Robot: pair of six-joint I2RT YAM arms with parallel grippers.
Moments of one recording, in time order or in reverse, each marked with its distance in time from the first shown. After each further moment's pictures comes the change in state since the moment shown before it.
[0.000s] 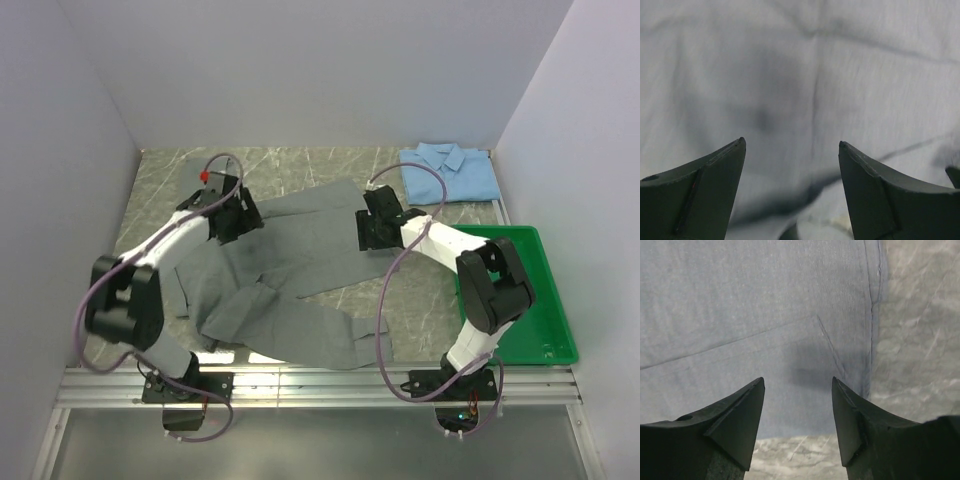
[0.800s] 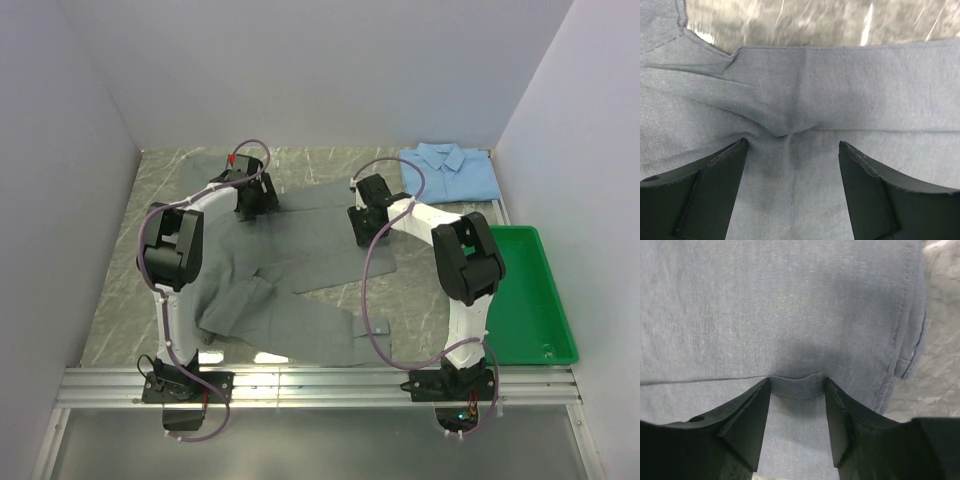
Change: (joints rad) left arm 0.001 0.542 0.389 0.116 0.023 0.106; right arm -0.041 0.266 0.237 -0.077 -0.137 -0.197
